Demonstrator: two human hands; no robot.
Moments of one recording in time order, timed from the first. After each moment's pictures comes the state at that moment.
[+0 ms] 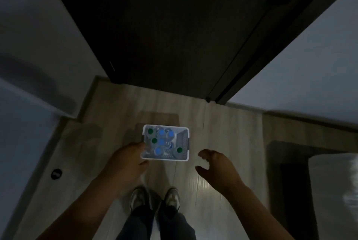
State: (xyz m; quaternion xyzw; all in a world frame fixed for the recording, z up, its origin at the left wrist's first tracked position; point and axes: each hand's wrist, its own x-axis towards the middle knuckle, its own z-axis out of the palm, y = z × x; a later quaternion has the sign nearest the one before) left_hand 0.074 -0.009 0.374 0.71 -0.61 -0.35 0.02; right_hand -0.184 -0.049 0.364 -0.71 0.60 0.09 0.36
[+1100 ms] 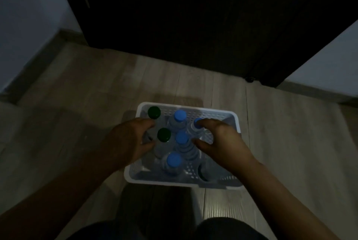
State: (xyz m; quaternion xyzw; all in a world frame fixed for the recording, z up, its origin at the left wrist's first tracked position) left_hand 0.139 -0.090 -0.134 0.63 -0.71 -0.28 0.14; right_hand -0.101 -0.140 -0.123 -0.80 0.53 -0.05 0.27
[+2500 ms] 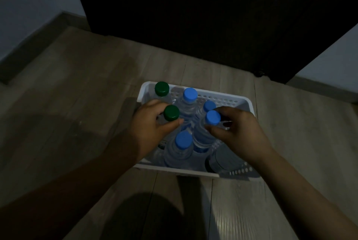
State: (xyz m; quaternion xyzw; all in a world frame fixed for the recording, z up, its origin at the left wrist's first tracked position) left_hand 0.106 -0.091 -0.210 0.61 -0.61 -0.32 0.40; right_hand -0.114 -0.133 -0.170 -0.79 0.52 -0.17 0.27
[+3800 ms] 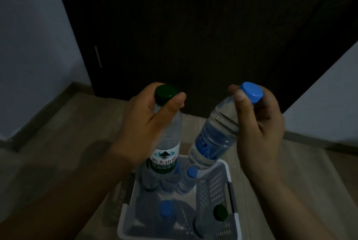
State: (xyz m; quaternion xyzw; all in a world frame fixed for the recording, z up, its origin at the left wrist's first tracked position) left_hand 0.102 -0.149 0.019 0.49 -0.57 -0.29 0.59; right_hand -0.078 -0.172 0.033 -0.64 0.40 -0.60 0.26
